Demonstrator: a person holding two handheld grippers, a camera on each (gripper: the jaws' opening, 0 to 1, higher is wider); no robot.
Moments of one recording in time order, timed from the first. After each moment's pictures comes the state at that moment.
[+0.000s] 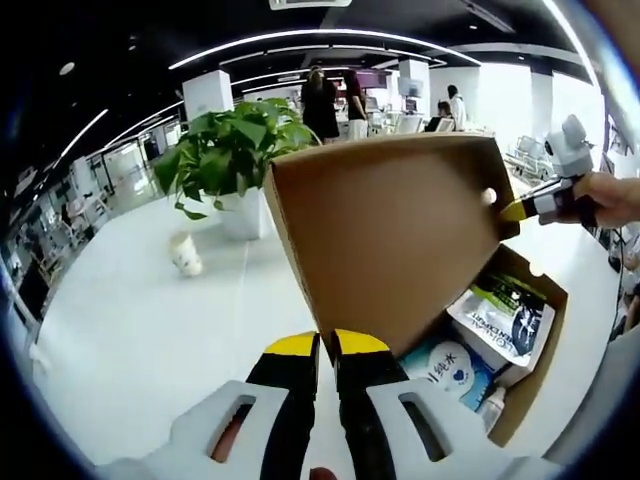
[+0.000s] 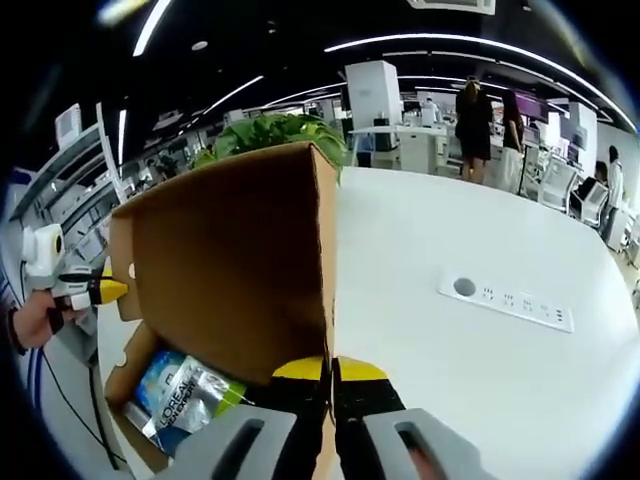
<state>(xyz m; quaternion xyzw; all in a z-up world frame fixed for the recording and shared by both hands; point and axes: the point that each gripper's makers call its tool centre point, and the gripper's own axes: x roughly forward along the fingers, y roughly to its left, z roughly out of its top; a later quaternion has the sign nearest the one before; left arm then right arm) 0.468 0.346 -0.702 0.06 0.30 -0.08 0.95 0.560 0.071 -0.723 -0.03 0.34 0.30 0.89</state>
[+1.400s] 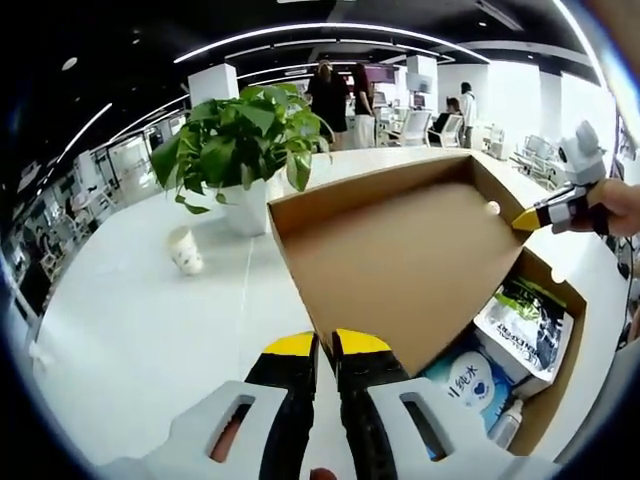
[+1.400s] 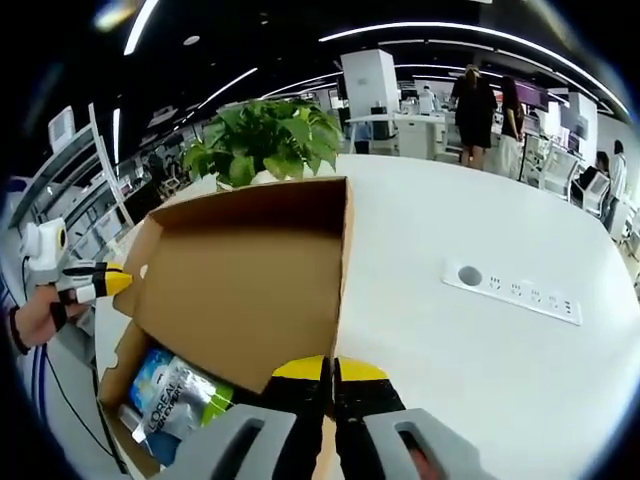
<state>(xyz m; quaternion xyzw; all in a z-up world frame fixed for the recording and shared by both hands) 0.497 0.357 -0.720 0.05 0.31 -0.06 0.95 0.570 0.074 -0.742 -0.02 0.36 0.29 0.88</state>
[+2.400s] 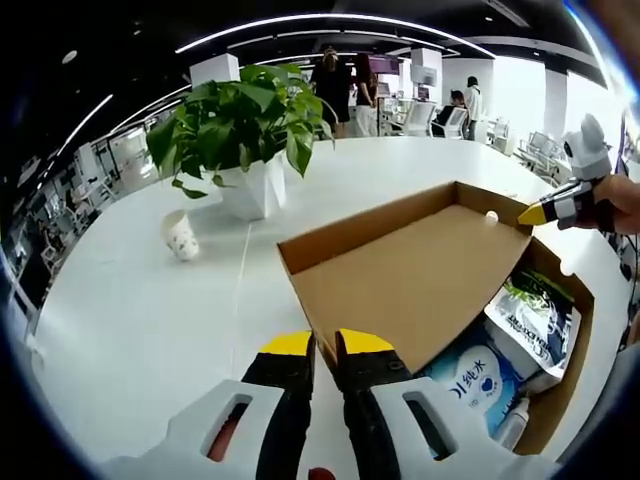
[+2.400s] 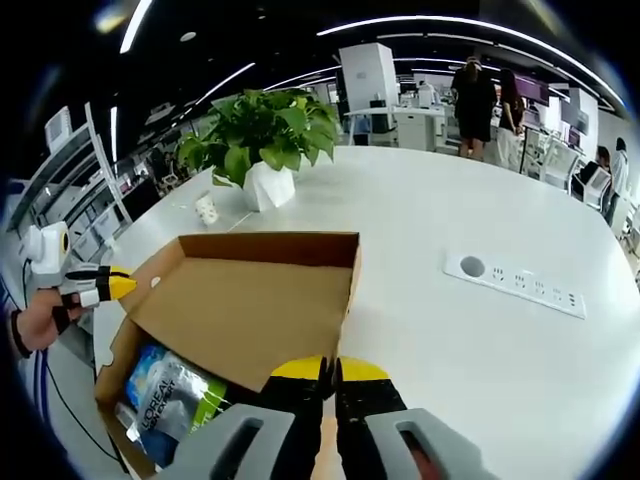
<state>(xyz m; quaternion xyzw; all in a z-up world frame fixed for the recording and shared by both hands) 0.496 0.356 -0.741 0.05 0.33 -0.06 0.94 0.573 0.073 -0.756 -0.02 0.38 0.29 0.88</state>
